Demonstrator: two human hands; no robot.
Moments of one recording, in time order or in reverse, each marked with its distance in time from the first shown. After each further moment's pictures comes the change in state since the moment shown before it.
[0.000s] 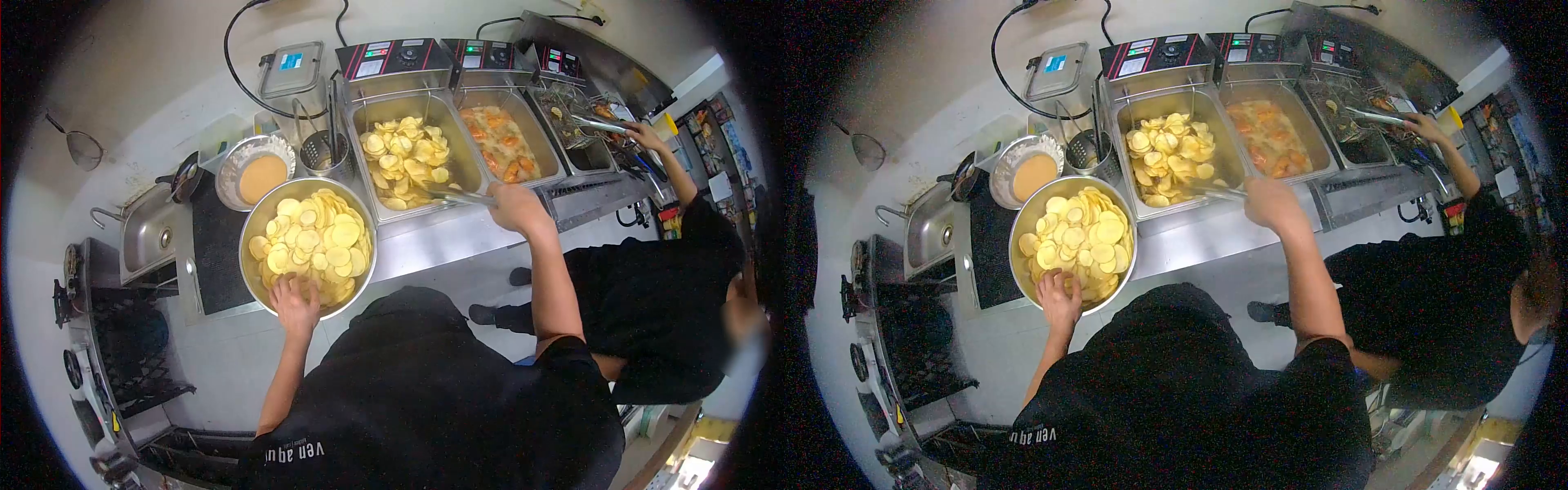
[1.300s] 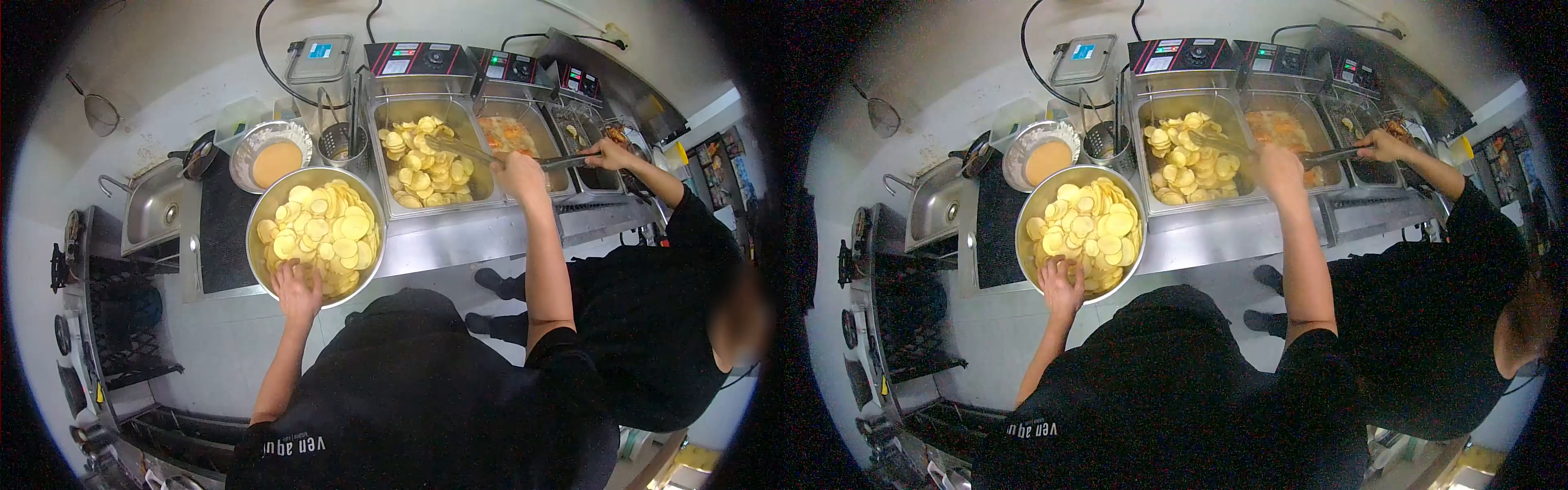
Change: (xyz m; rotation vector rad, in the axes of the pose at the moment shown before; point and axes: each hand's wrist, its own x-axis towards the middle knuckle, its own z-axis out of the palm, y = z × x) left_hand -0.001 0.004 -0.002 -0.014 0.011 -0.047; right_hand 0.058 -0.007 -0.010 0.085 0.263 0.121
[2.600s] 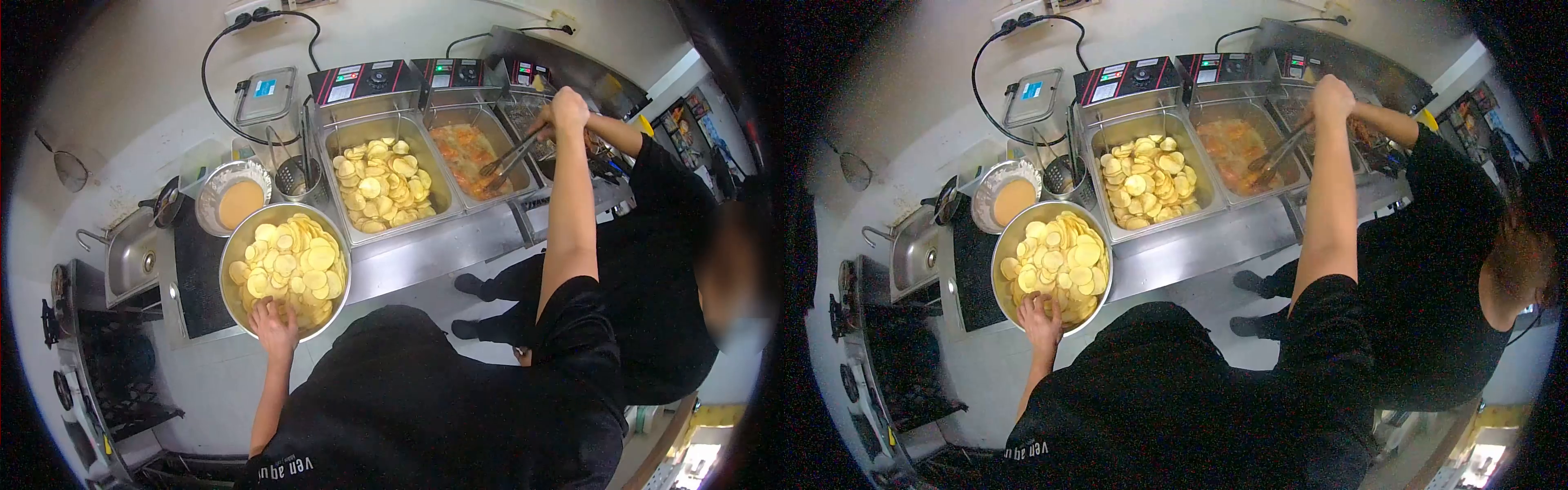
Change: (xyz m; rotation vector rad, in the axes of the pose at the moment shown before) left_hand 0.001 0.002 0.002 0.030 0.033 0.026; right_hand 0.142 0.184 -0.119 -0.351 0.450 0.391
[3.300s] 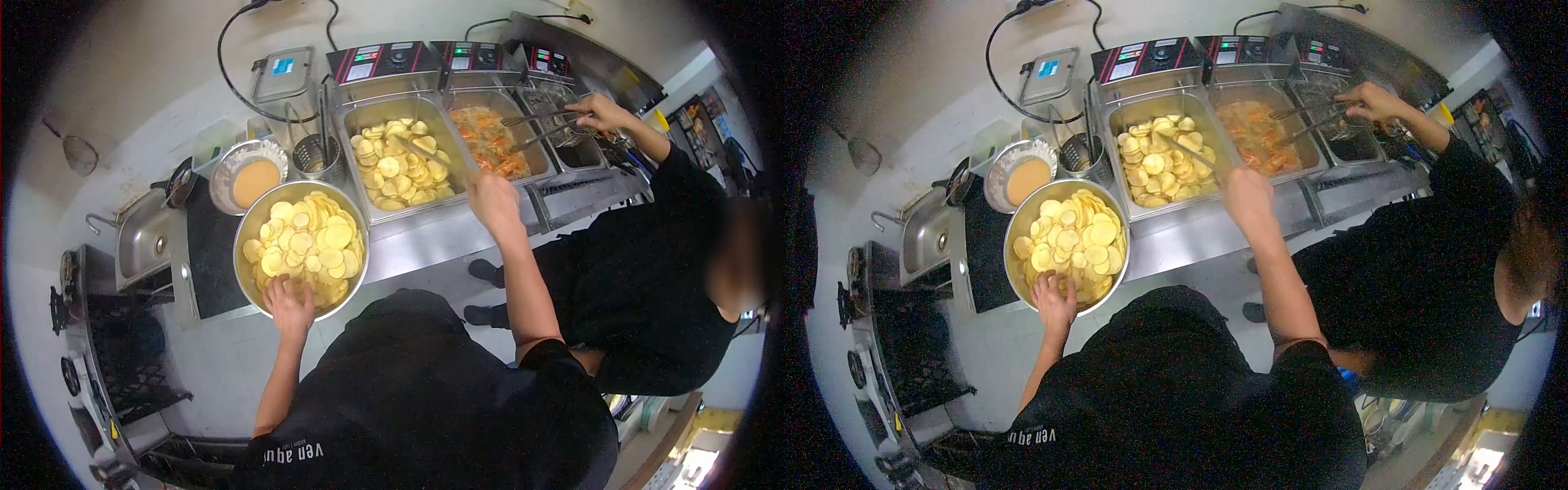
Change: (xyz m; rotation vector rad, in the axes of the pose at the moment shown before) left_hand 0.000 -0.002 -0.002 -0.009 -0.035 0.038; right_hand -0.290 -0.110 -0.026 0.425 -0.324 -0.385
